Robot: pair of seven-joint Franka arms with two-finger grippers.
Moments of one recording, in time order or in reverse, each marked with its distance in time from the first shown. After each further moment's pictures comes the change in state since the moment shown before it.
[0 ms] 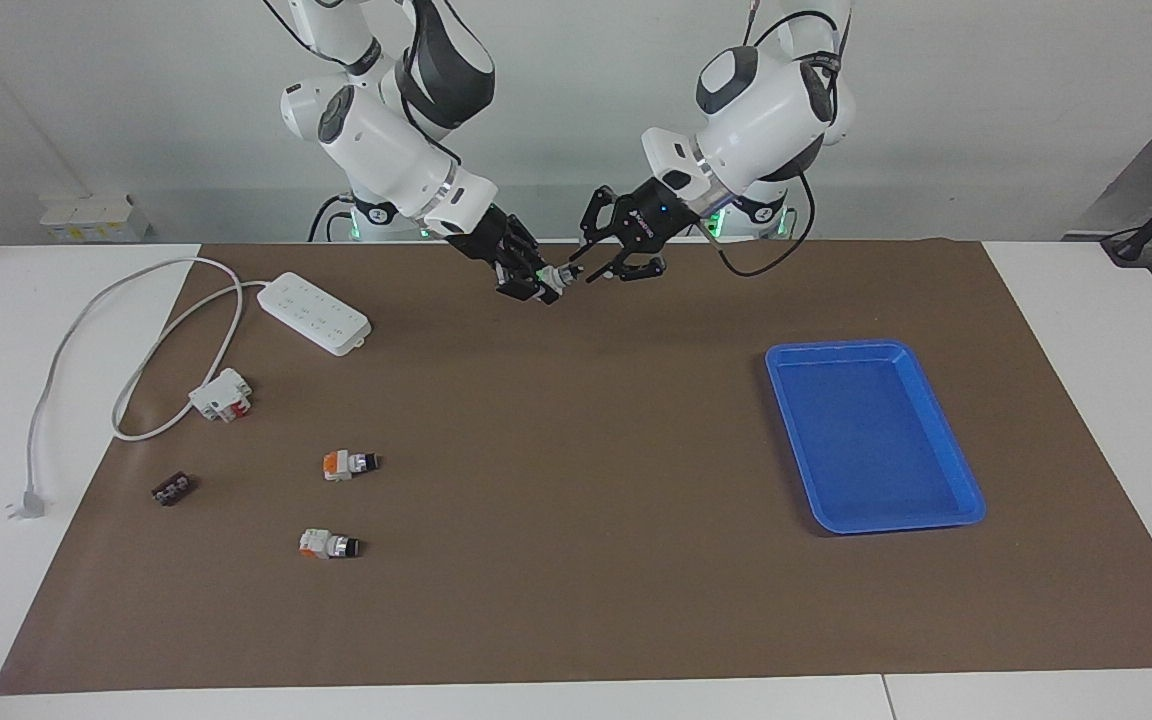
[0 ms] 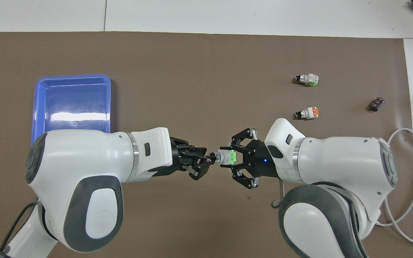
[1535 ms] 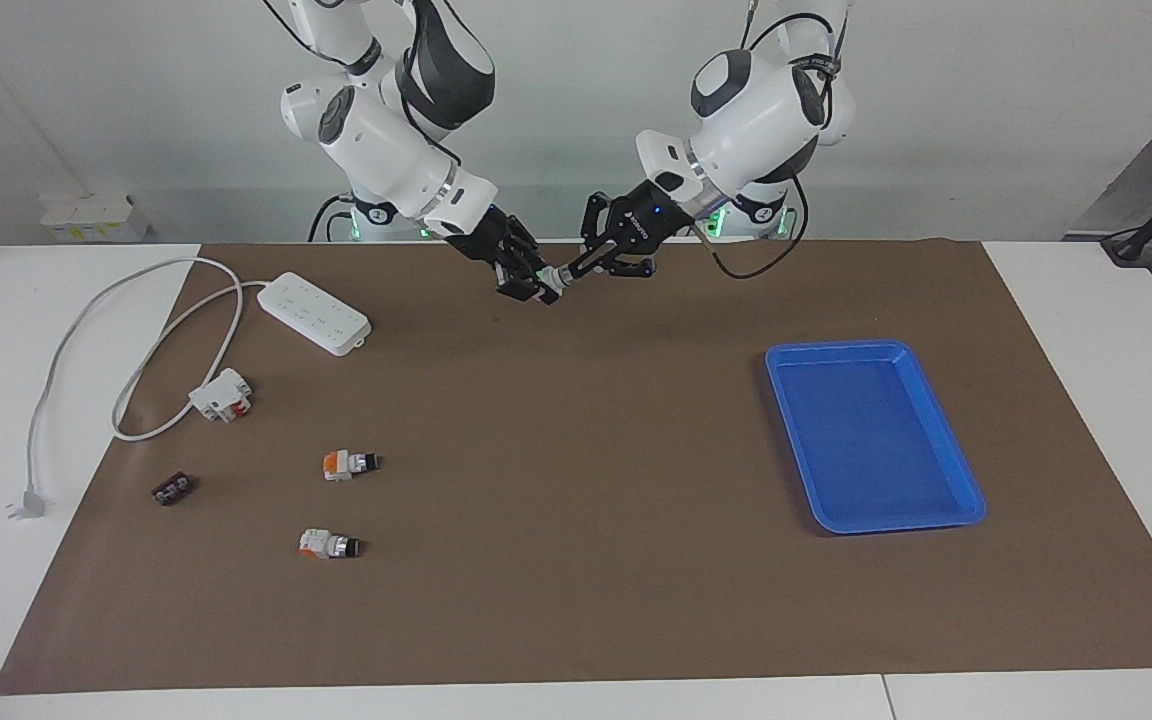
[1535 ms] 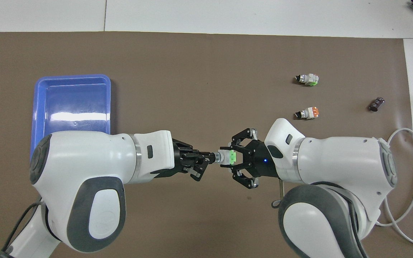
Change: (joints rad) left arm -0.002 0.000 0.000 -0.009 -0.003 -0.001 0.017; right arm 0.000 0.001 0.000 -0.001 0.000 0.001 0.000
